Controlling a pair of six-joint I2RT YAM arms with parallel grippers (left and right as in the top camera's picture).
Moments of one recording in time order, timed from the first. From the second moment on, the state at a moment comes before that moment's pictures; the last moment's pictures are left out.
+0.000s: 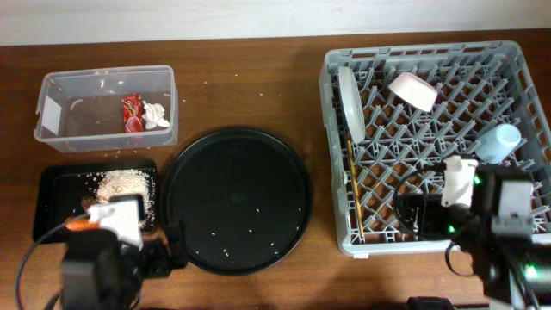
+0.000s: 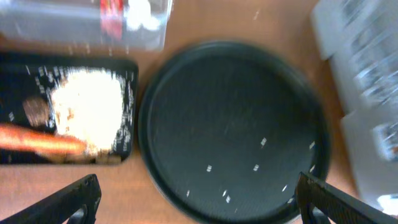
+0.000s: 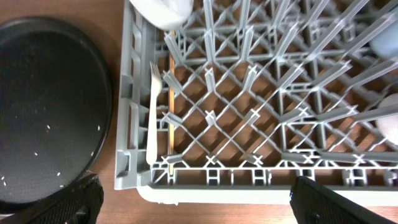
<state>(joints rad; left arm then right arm) -0.09 0.58 1.01 -1.18 0.02 -0.21 -0.06 0.82 1.07 -1.19 -0.14 0.02</state>
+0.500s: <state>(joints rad) -0.09 0.49 1.01 -1.34 0.03 -0.21 -0.05 0.61 0.87 -0.86 -0.12 -0.01</state>
